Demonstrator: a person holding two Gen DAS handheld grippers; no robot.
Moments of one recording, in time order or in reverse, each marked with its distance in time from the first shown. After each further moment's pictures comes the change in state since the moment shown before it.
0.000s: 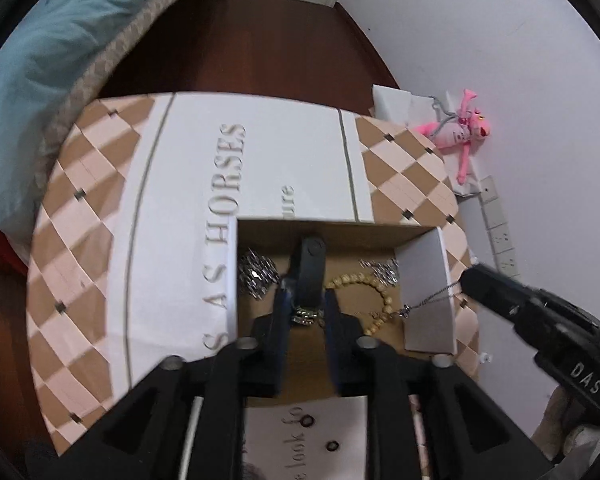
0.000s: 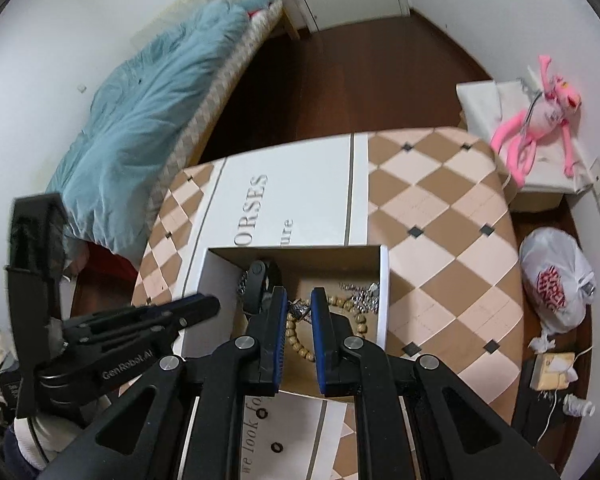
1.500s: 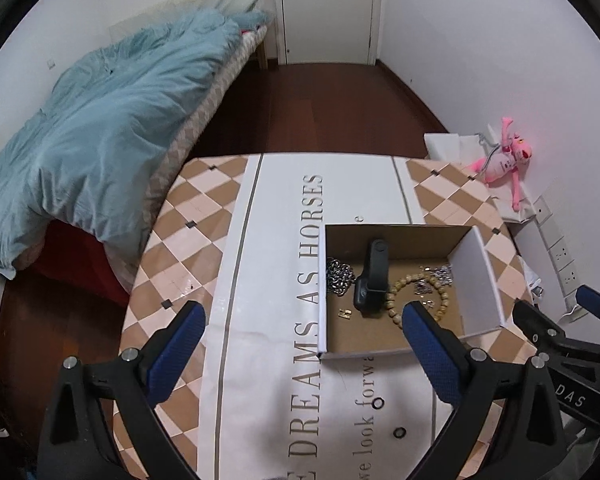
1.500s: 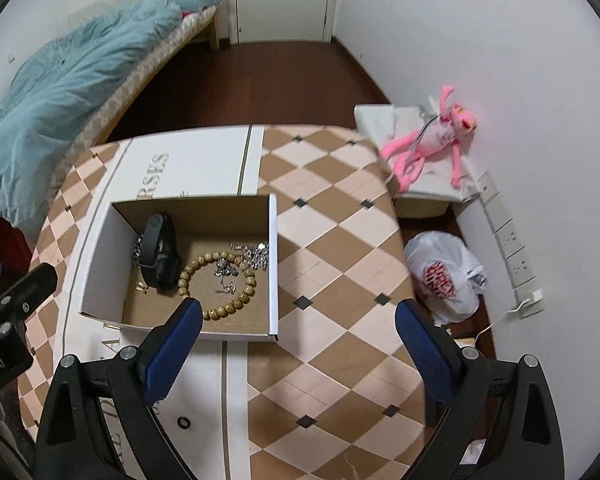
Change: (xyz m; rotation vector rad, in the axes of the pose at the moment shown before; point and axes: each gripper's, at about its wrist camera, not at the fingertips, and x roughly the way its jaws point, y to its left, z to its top) left arm -0.066 -0.004 -0.063 0.055 -0.265 0.291; right arm -0.041 0.023 -0.072 -0.048 -0.155 -0.492
